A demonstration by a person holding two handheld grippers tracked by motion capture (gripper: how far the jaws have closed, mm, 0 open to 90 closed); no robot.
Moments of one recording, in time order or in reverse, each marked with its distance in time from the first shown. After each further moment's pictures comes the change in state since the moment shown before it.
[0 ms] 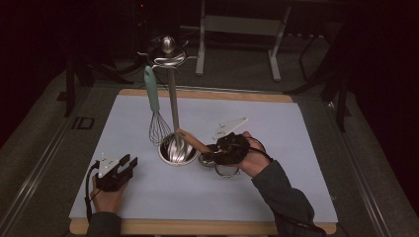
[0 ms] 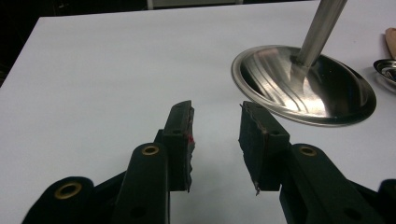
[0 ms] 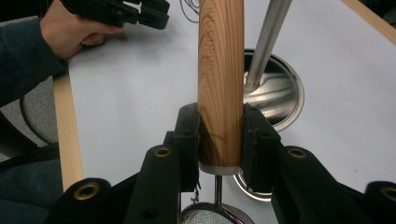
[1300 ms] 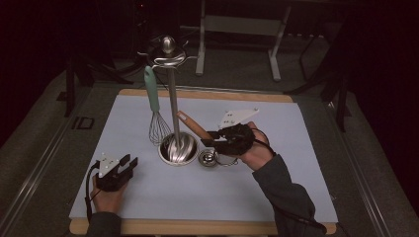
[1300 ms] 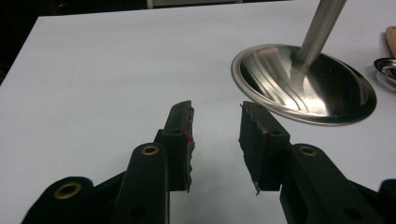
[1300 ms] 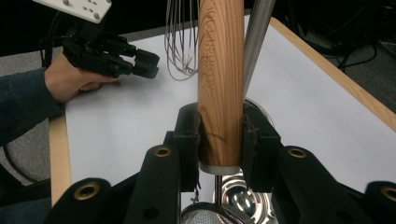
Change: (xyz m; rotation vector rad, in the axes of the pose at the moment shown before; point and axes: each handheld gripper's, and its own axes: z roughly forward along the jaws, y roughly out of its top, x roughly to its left) left arm 0.000 0.000 0.000 0.003 0.000 0.003; right arm -0.003 0.021 -0.027 -0.150 -0.055 -0.008
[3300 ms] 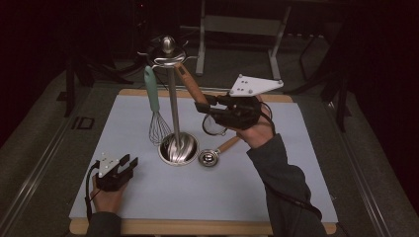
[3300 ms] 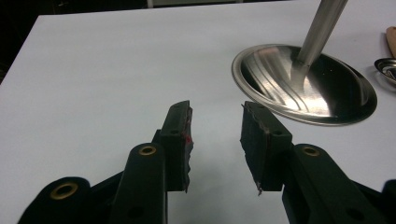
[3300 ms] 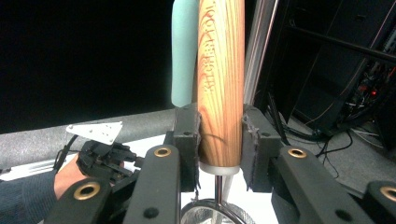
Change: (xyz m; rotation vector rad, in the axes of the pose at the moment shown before) left arm 0.000 0.000 0.000 0.002 0.000 -0.005; right arm -0.006 0.067 -0.042 -0.342 -0.020 -0.033
